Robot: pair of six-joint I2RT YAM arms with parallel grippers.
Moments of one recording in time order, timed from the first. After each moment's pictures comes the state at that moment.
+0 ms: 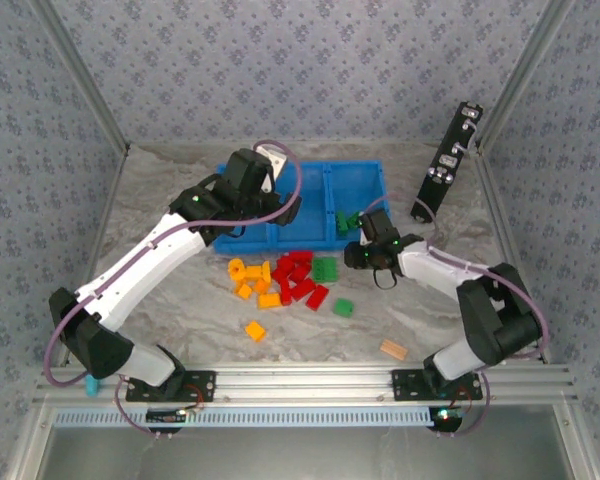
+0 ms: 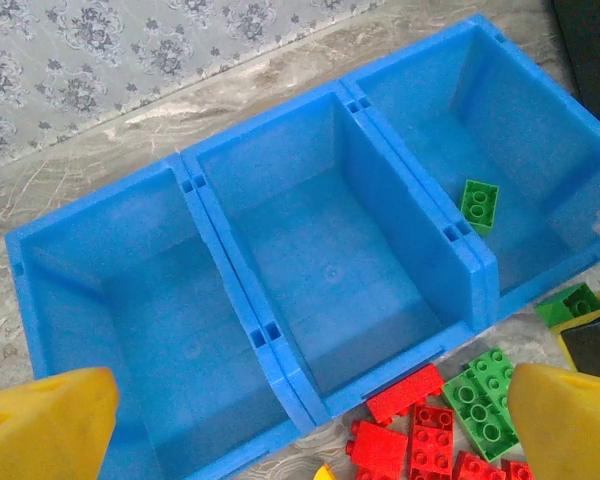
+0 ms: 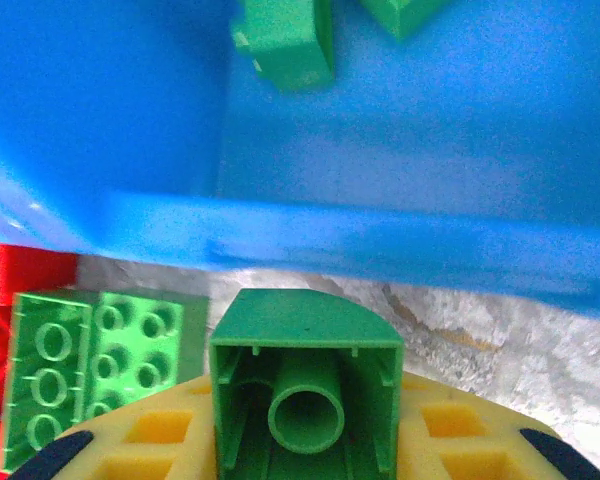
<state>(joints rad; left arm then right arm) -0.73 1.45 1.51 -0.74 -0.24 -0.13 0.47 1.49 0.83 -0.32 -0.04 0.39</state>
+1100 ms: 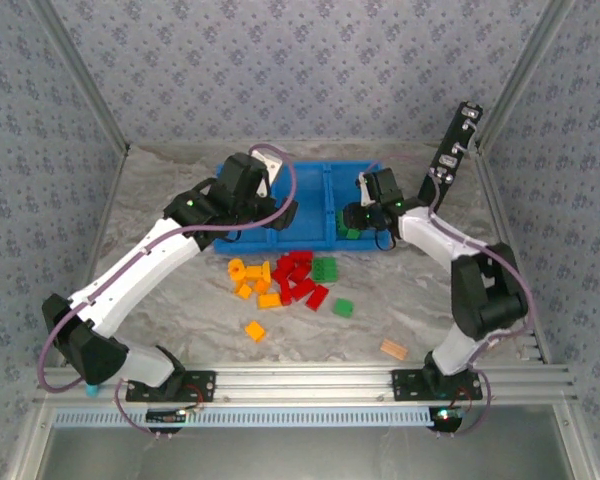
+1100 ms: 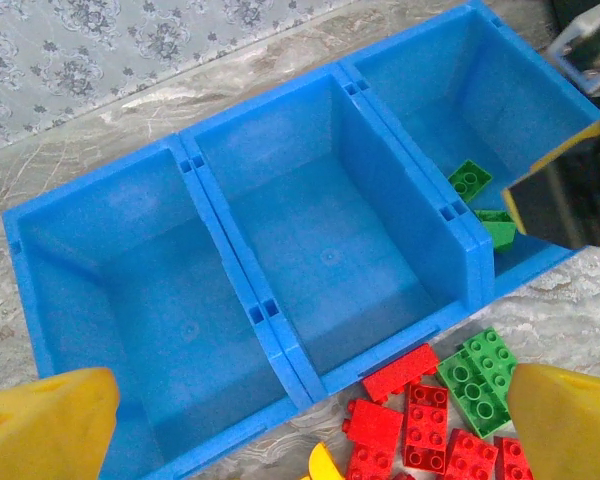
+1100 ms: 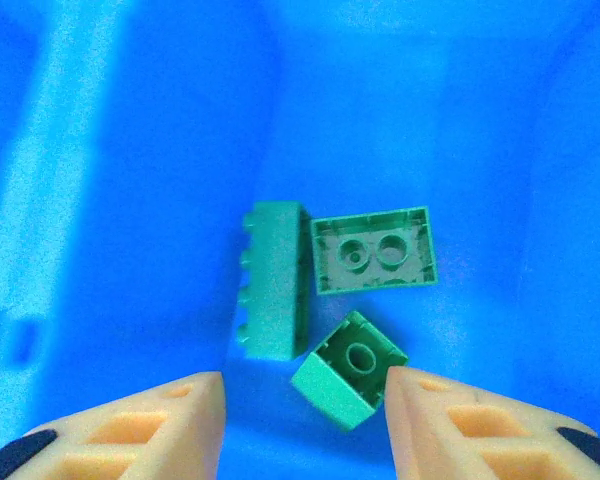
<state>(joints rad) -0.73 1.41 1.48 -0.77 -0.23 -0.14 0.38 1.61 1.13 -0.39 -0.06 0.23</state>
